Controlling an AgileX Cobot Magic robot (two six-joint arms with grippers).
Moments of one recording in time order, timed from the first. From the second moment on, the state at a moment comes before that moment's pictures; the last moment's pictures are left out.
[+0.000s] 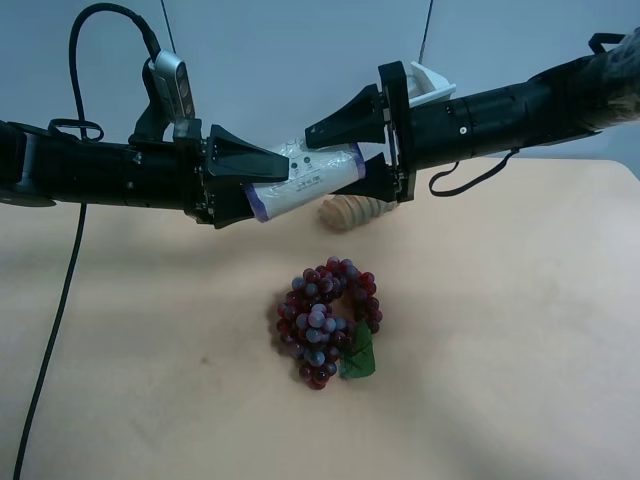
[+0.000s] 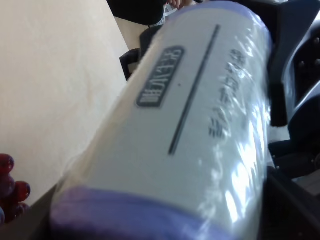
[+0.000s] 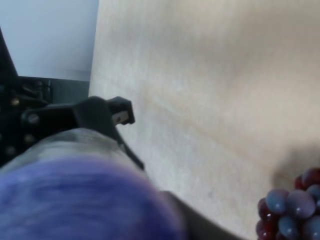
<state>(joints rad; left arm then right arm) -0.18 1.89 -0.88 -1.71 1.19 1.38 0.18 1.89 -1.11 1.51 1.20 -0.89</state>
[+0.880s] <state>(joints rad) -0.18 1.89 -0.88 -1.72 1.18 1.35 0.18 1.63 -1.11 0.94 1.00 -0.81</state>
